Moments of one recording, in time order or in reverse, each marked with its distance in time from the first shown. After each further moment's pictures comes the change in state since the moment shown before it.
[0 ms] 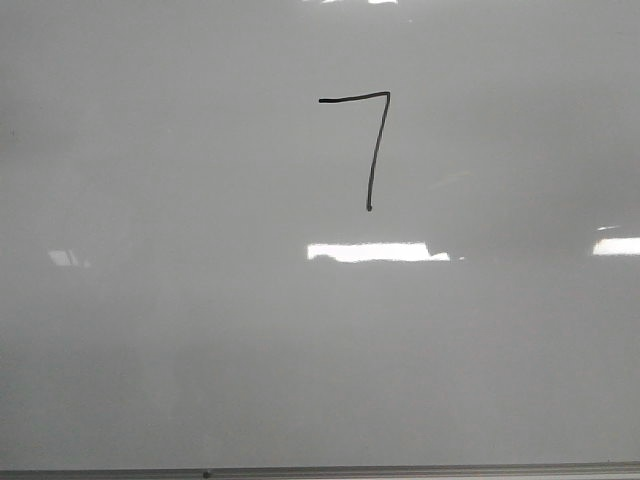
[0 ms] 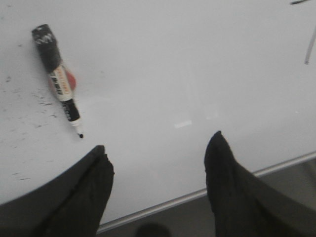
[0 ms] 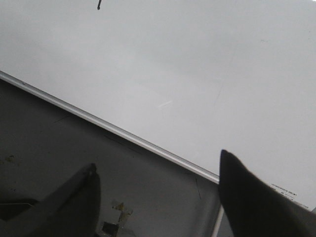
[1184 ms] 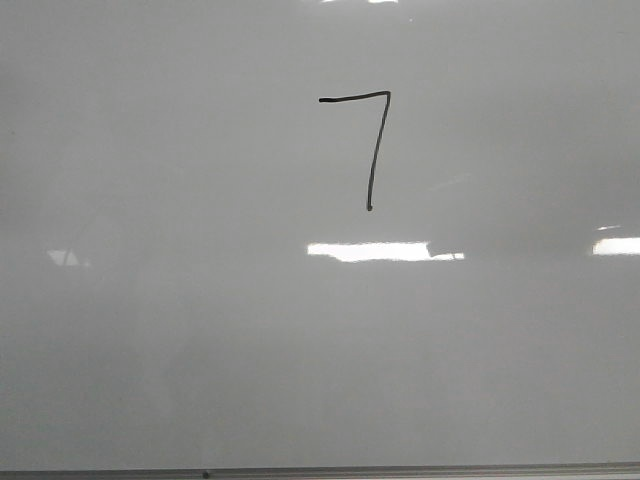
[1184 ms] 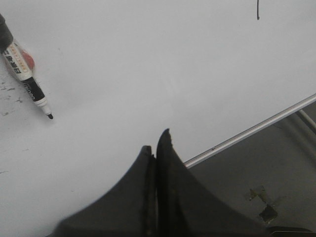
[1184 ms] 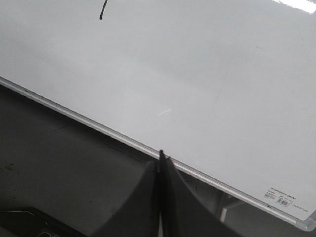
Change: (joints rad) left arm -0.104 -0.166 0.130 0.010 0.025 0.047; right arm 0.000 -0.031 0.000 0.003 0.008 0.000
